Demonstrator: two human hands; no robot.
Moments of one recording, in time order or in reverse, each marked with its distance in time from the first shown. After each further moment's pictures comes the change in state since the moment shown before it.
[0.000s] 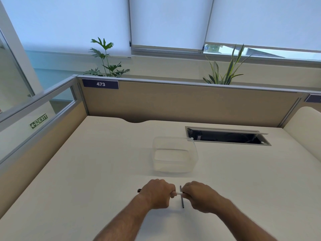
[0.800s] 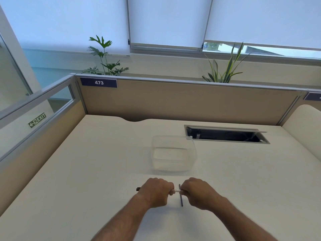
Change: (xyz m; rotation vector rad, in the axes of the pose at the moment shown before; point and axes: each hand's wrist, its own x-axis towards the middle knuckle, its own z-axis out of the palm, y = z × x) left_hand 0.000 -0.001 0.002 0.040 0.014 0.008; right_hand 0.005 0.000 0.002 -0.056 0.099 -0.018
